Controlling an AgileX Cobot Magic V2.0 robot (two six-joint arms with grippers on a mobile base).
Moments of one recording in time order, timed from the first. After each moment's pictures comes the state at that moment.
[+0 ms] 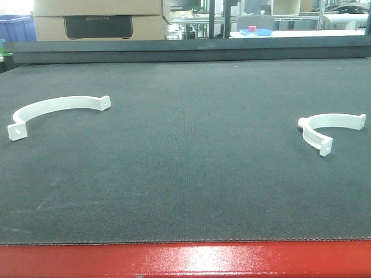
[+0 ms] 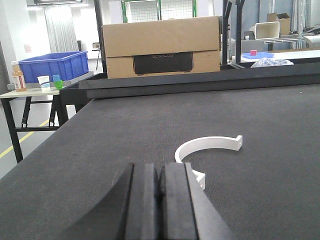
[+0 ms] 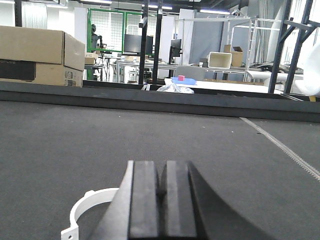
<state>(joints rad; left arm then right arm) 0.04 0.00 0.00 0.09 0.00 0.02 -0.11 0.00 0.00 0.14 -0.05 -0.16</state>
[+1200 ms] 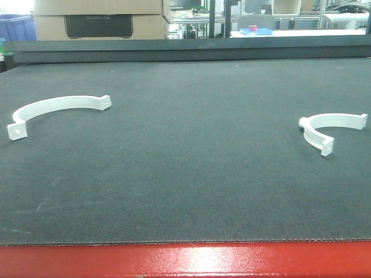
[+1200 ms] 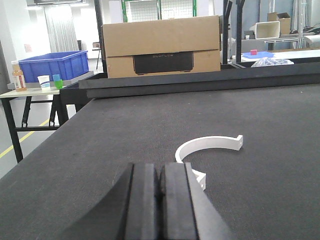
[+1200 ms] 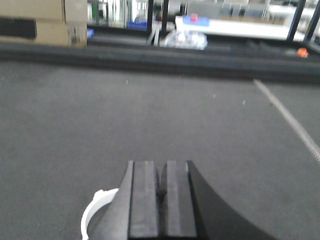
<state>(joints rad) 0.04 0.00 0.00 0.09 0.00 0.02 -0.11 0.49 -0.55 0.14 0.30 -0.16</state>
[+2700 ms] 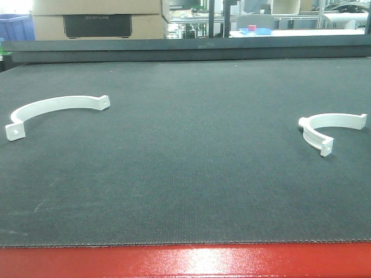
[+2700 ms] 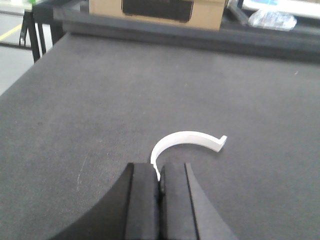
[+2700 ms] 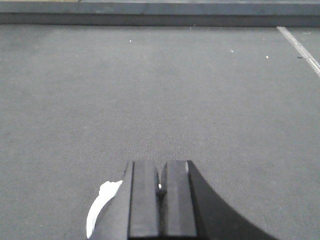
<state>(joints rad) 0.04 0.75 -0.58 -0.10 0.17 0.02 -0.11 0.82 -0.69 0.21 0.27 -0.16</state>
